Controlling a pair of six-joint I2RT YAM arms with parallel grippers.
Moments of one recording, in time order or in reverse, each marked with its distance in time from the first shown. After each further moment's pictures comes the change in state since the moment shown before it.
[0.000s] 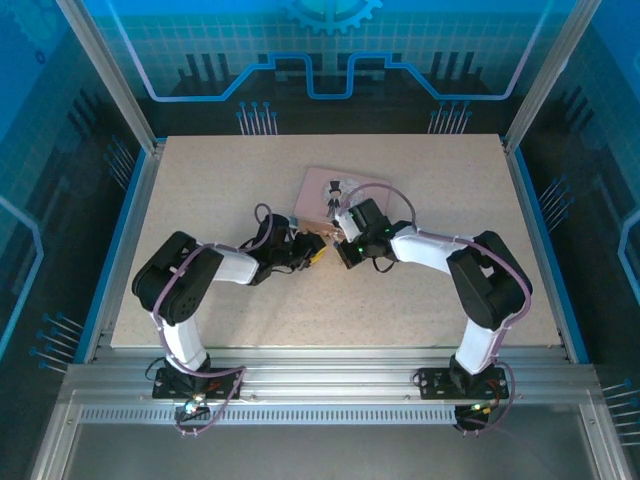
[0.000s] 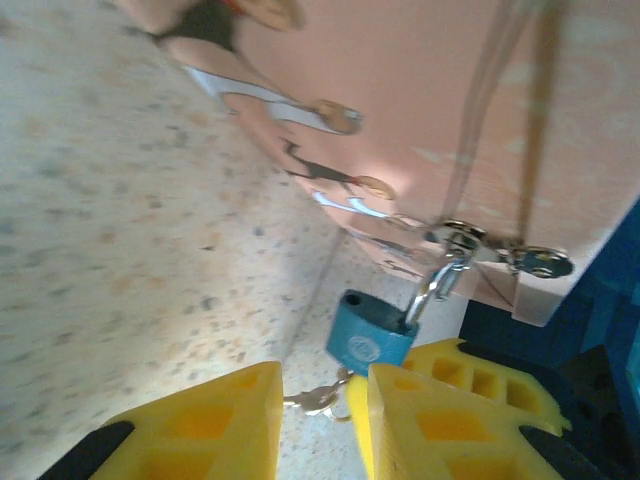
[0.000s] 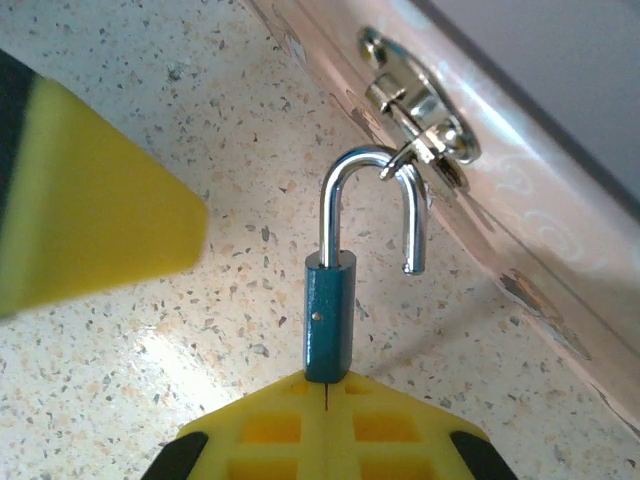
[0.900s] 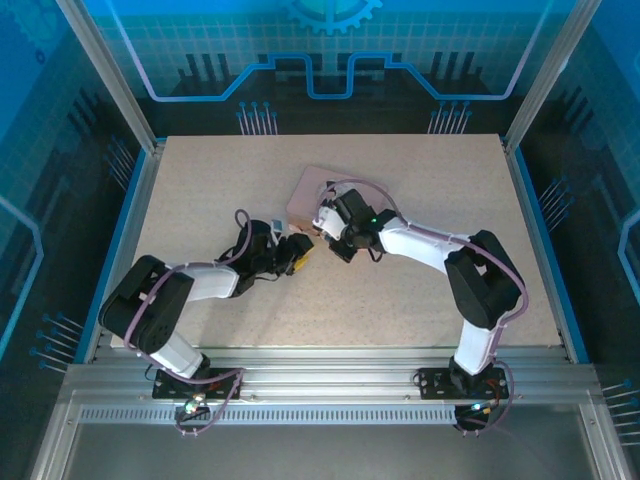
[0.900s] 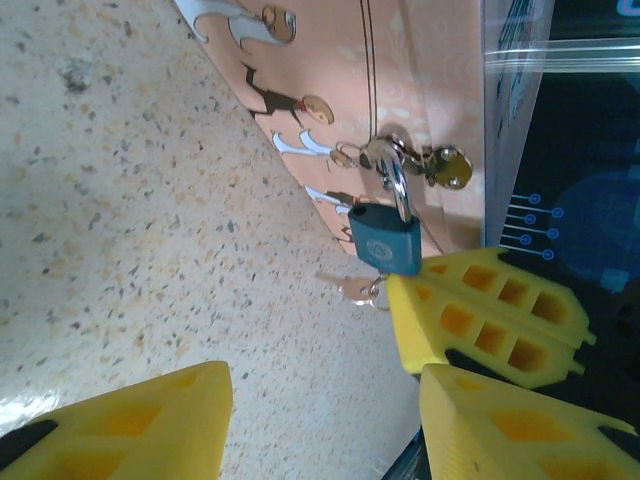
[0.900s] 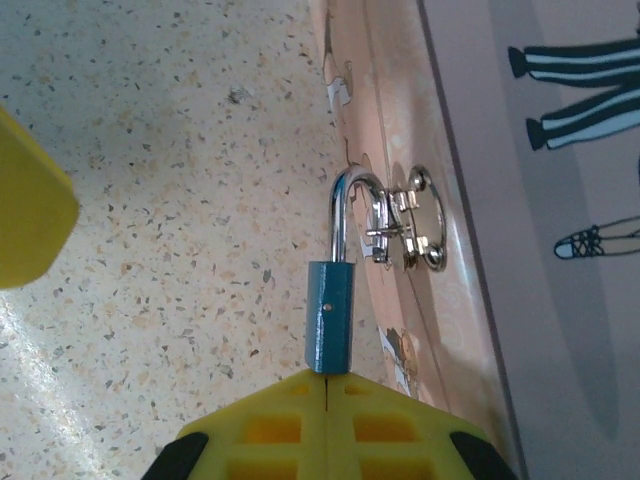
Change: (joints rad) left arm 0.036 -0.236 -0.148 -0.052 0.003 0.035; right arm 0.073 0.034 0.185 -0.159 0.143 -0.433
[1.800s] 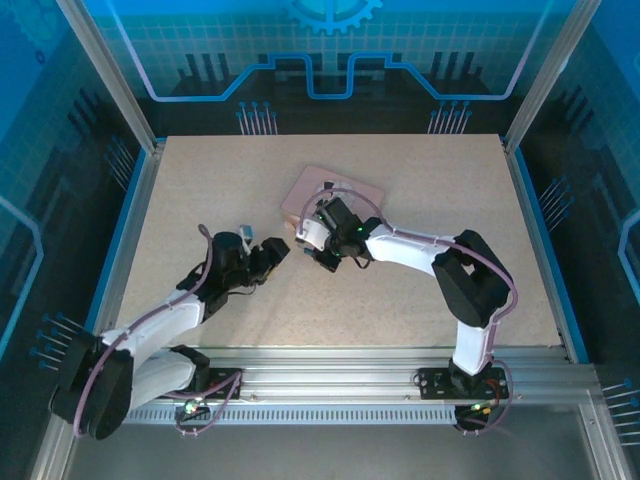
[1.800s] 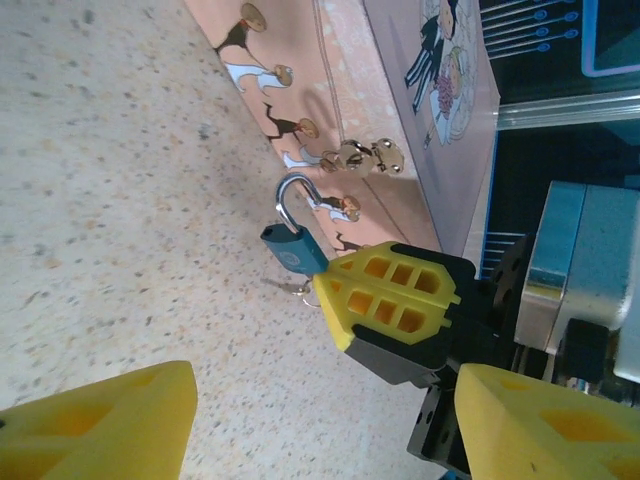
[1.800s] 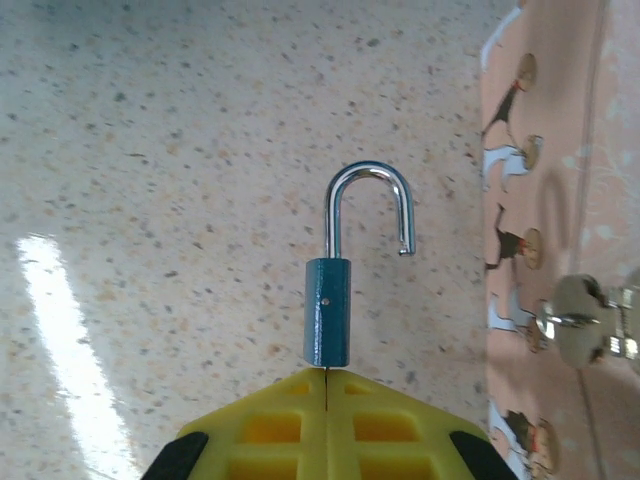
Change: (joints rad) left arm 0.050 -0.500 -0.126 -0.368 -0.153 0.111; right arm 0.087 0.038 0.002 0.072 -0.124 0.010
